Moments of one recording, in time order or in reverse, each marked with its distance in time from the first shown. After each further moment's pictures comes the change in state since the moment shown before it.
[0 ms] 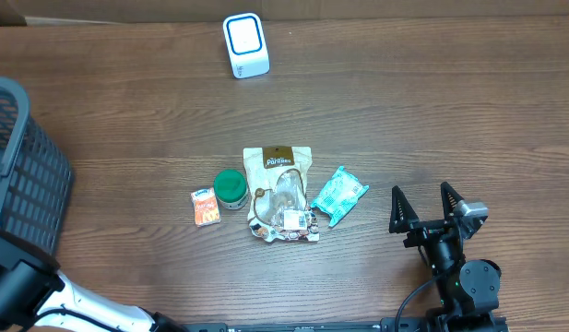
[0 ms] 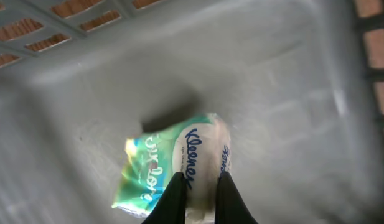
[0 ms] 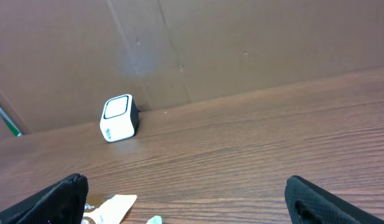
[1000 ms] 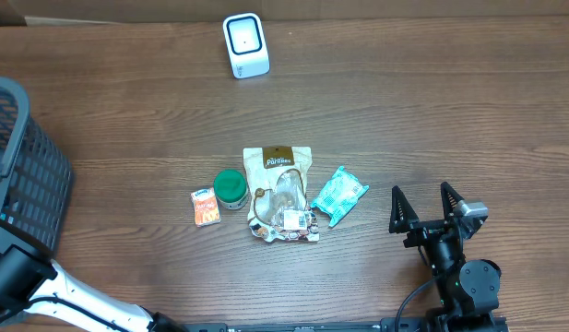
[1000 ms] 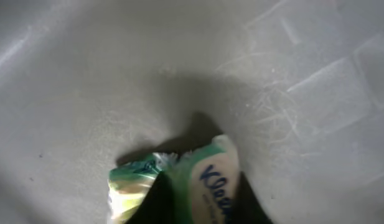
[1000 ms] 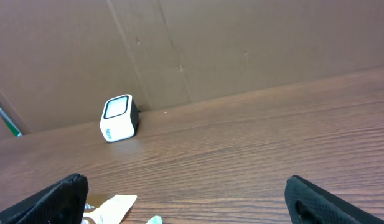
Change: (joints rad) left arm -0.019 0.130 0.000 0.002 -0.013 0.207; right arm 0.000 0.000 0.000 0.000 0.000 0.000
